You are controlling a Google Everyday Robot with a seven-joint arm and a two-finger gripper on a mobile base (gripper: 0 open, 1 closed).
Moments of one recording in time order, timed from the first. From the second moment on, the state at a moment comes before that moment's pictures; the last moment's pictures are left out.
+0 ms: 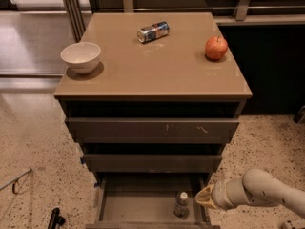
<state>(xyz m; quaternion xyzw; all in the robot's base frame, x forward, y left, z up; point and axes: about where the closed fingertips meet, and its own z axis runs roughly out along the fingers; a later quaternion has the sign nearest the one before) 0.437 -0.197 0.393 -0.56 0.75 0.21 0.27</state>
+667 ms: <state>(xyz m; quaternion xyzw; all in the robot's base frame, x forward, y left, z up) 0.448 -0.184 0.354 -0.58 0.73 0.21 0.29</state>
